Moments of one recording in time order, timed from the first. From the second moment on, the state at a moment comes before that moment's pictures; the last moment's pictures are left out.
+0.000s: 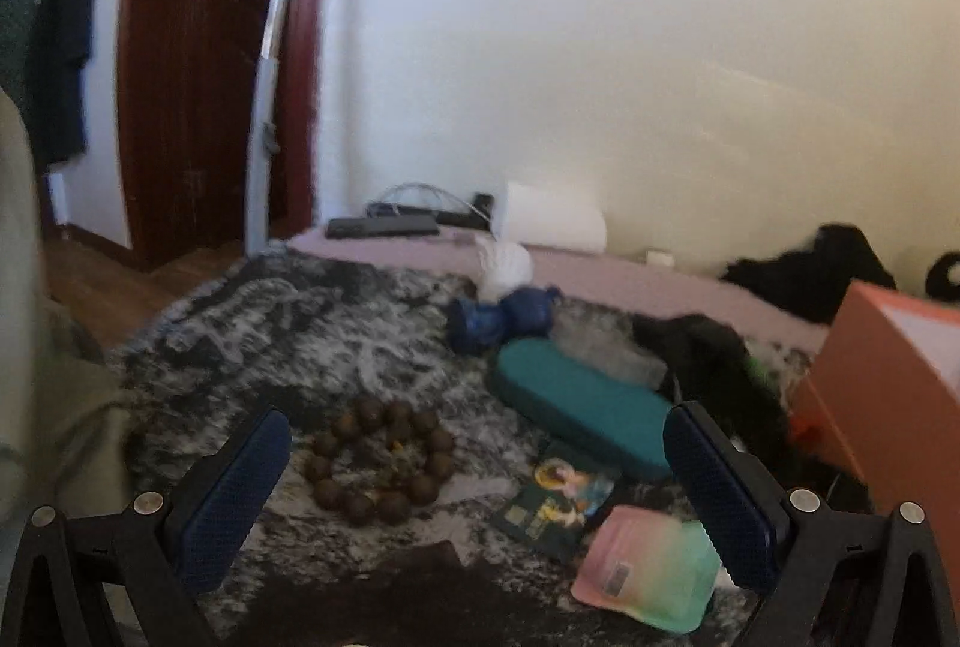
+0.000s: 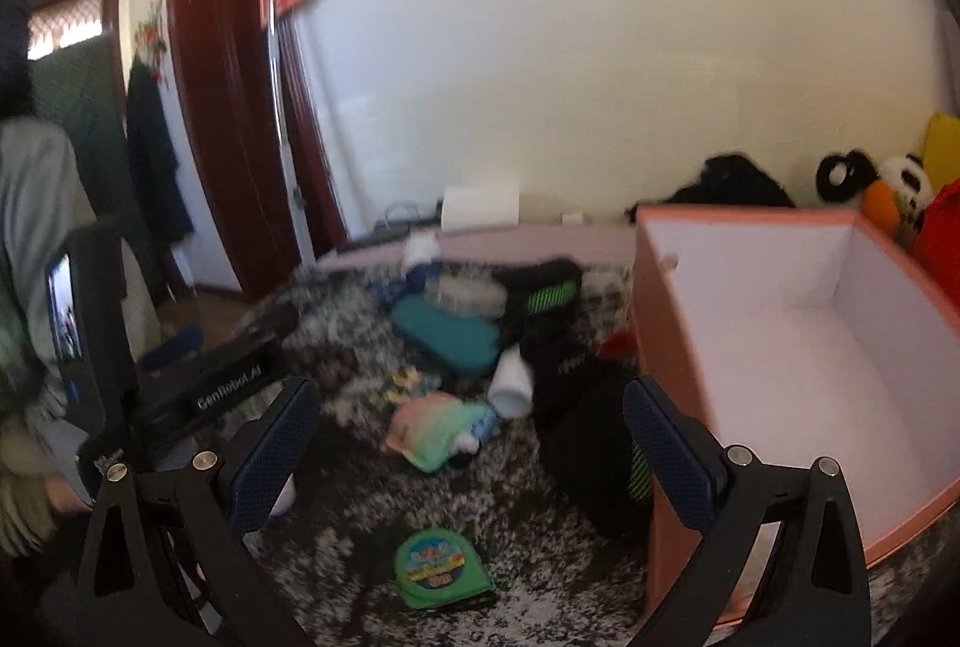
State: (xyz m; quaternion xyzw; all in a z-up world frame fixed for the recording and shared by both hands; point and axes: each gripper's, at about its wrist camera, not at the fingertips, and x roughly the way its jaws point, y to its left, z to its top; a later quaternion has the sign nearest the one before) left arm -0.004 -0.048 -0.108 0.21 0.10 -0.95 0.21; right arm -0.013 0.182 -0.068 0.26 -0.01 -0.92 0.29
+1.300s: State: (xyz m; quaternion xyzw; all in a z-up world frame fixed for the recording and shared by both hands) left arm -0.073 0.018 -0.174 0.28 0.03 -0.95 0.11; right arm -0.121 0.213 -0.151 0.37 0.00 -0.92 0.16
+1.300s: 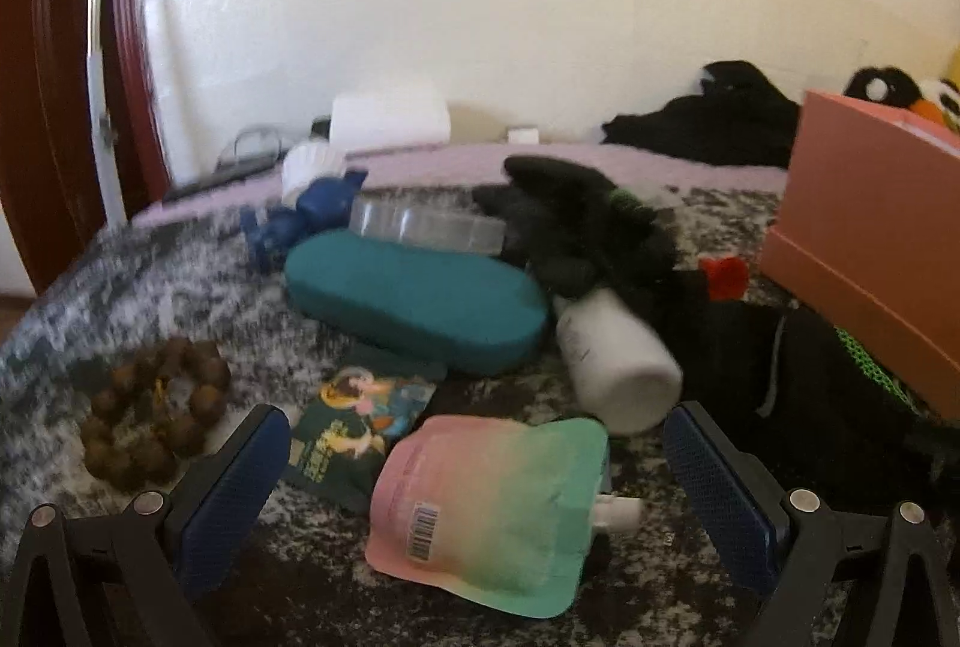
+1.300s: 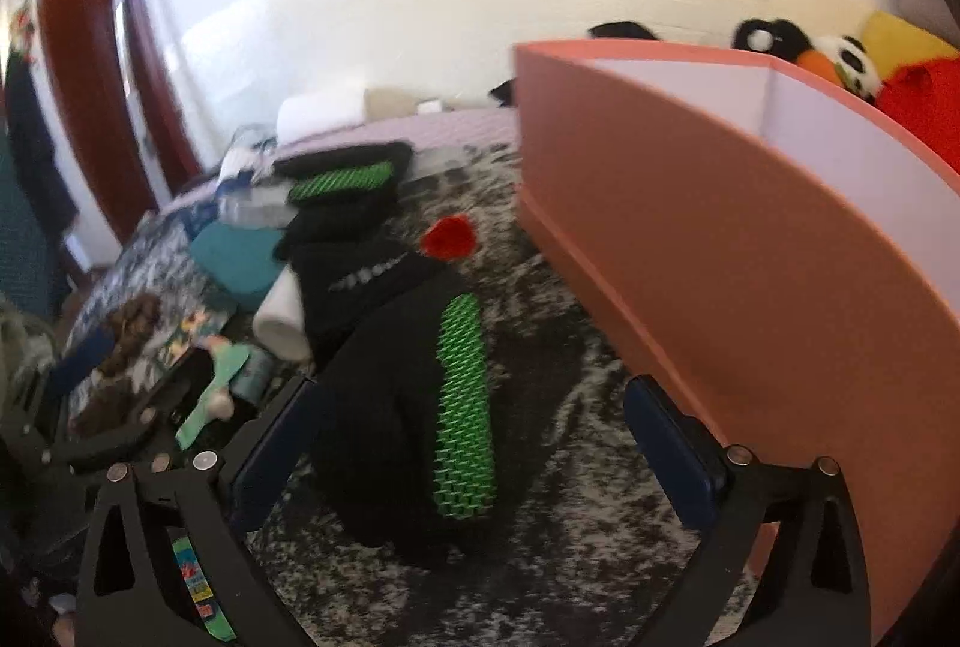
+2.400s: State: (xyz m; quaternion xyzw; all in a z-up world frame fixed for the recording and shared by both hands) left arm -0.075 0.011 -0.179 0.30 0.05 -0.95 0.11; right arm -0.131 0.191 -0.189 0.42 -0.04 -0.88 0.20
